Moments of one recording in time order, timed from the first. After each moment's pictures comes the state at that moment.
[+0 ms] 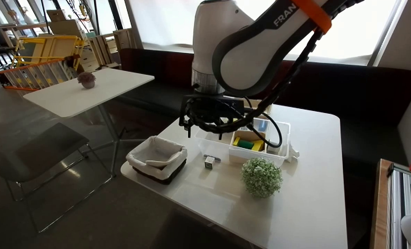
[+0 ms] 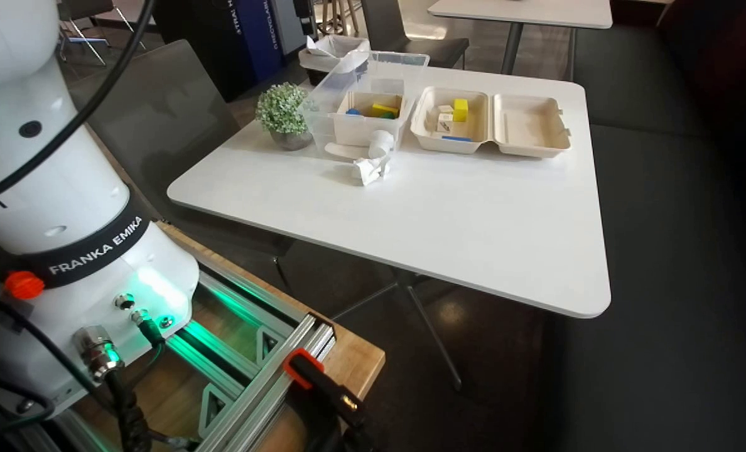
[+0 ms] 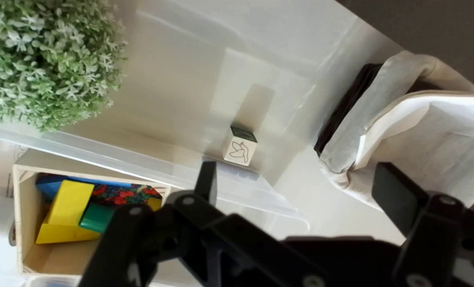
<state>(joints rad) 0.16 0.16 0.12 -2.20 -0.06 2.54 1.19</state>
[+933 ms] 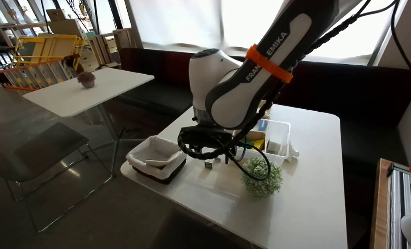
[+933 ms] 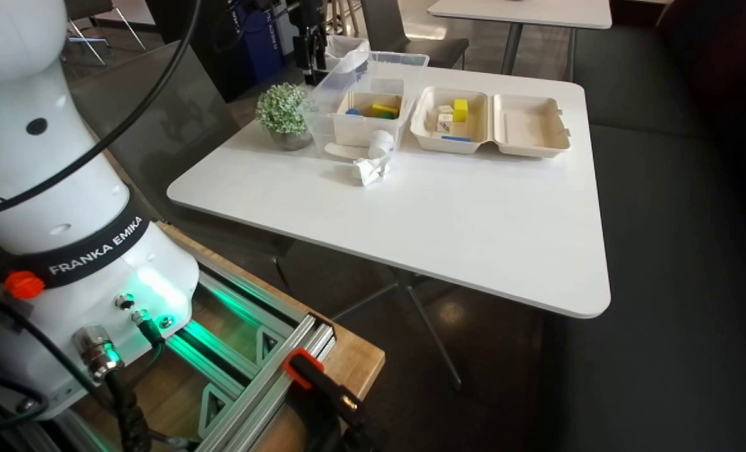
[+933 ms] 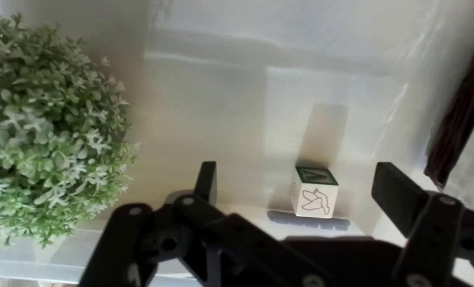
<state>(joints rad) 0.22 0.38 0.04 -2.14 -0.07 2.53 1.46</state>
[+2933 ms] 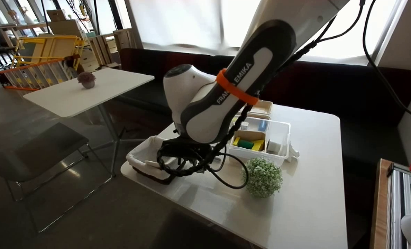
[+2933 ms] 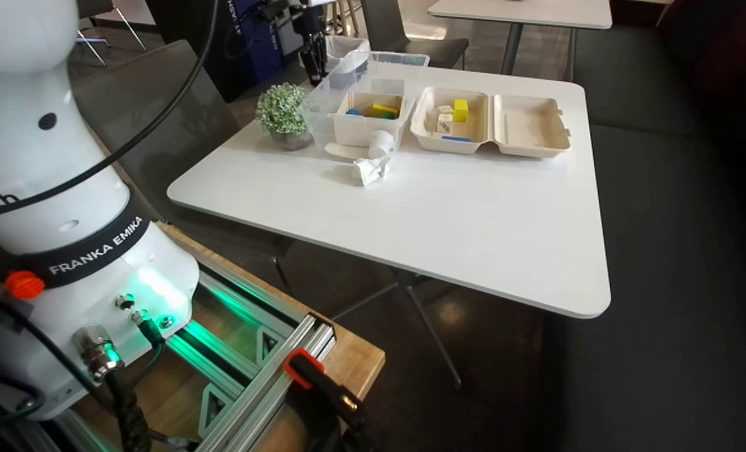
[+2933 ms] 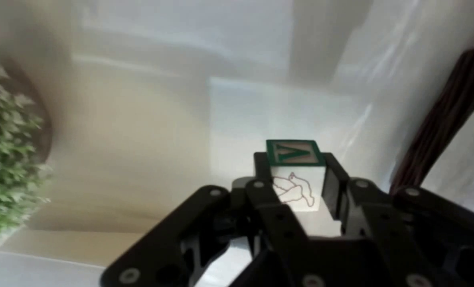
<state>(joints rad) 0.33 0.55 -0.03 -1.92 -0.11 2.44 1.50</state>
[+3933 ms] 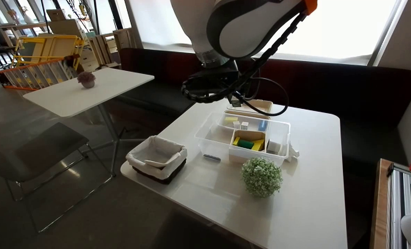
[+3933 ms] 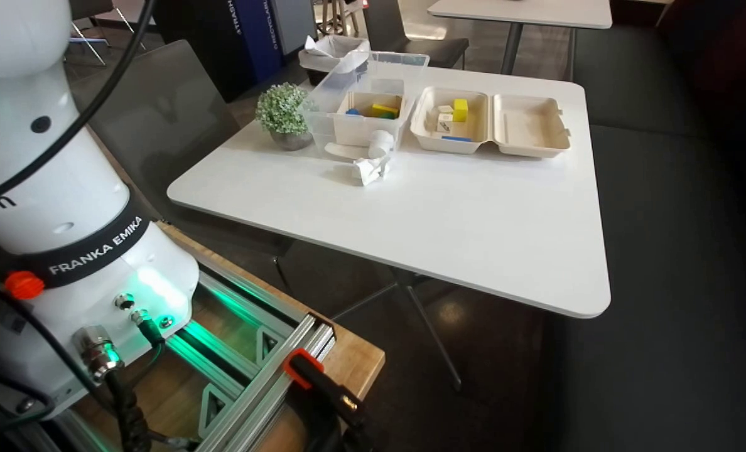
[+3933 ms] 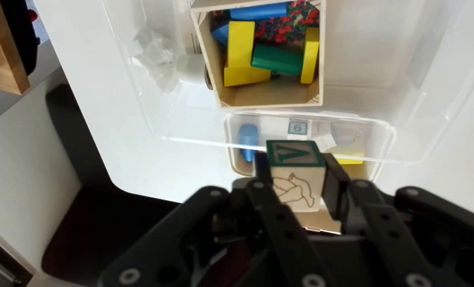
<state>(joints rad) 0.26 0.14 -0.04 -1.99 -0.50 1.93 1.73</state>
